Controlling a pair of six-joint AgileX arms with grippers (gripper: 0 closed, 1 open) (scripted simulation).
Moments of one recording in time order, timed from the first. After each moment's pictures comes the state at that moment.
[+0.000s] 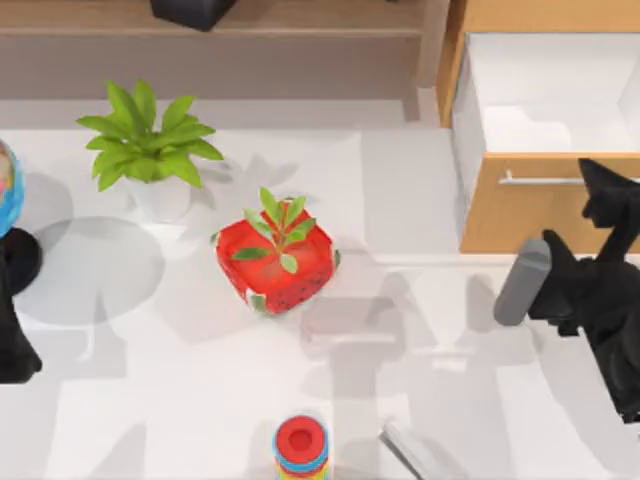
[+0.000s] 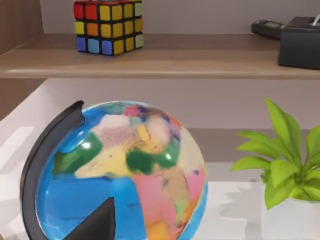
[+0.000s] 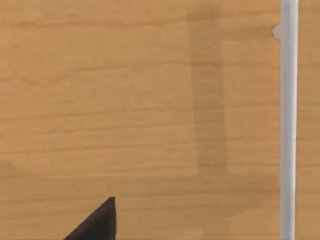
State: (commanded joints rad) left arm 0.00 0.00 0.00 0.00 0.00 0.00; right arm 0.45 1.95 0.28 1.60 0.37 -1.43
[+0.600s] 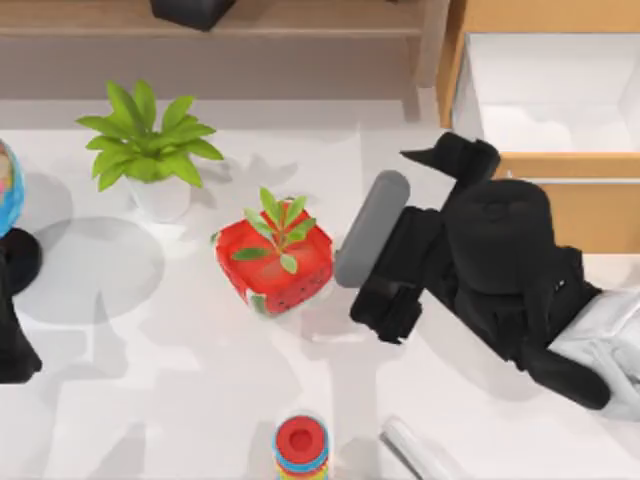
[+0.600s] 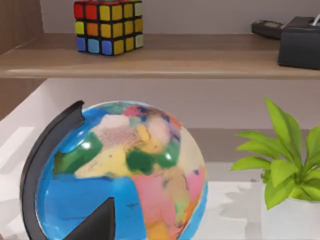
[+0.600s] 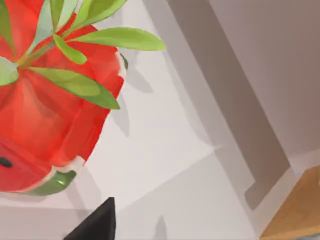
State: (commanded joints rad) left arm 0.00 0.00 0.00 0.00 0.00 0.00; right arm 0.77 1.67 0.69 0.57 0.30 -0.76
